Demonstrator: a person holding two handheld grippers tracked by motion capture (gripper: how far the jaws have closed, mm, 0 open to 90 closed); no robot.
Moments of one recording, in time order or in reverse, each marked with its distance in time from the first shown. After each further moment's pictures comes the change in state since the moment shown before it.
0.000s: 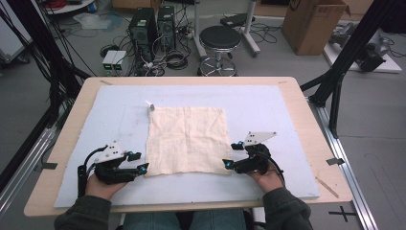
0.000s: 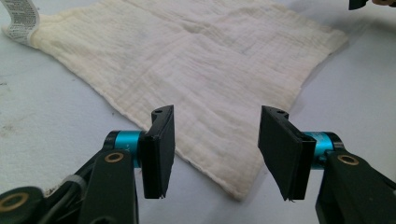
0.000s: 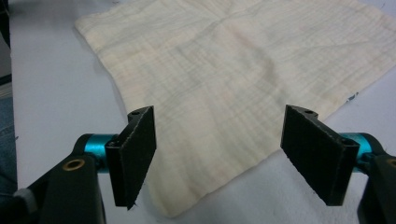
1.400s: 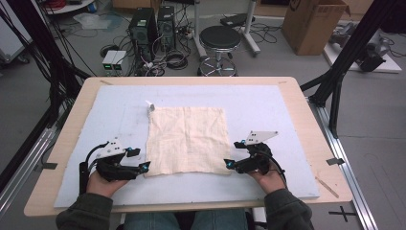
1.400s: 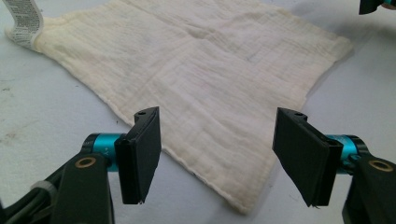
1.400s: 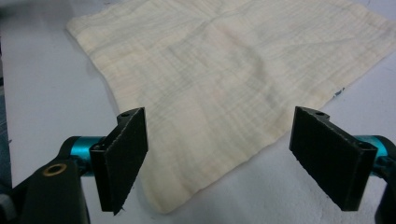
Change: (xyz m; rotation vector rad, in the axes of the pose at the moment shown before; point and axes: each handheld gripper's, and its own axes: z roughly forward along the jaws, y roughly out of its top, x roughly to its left) left arm 0.004 0.009 0.005 0.010 0.002 -0.013; right arm -0.002 0.001 -0.004 0.003 -0.029 0.017
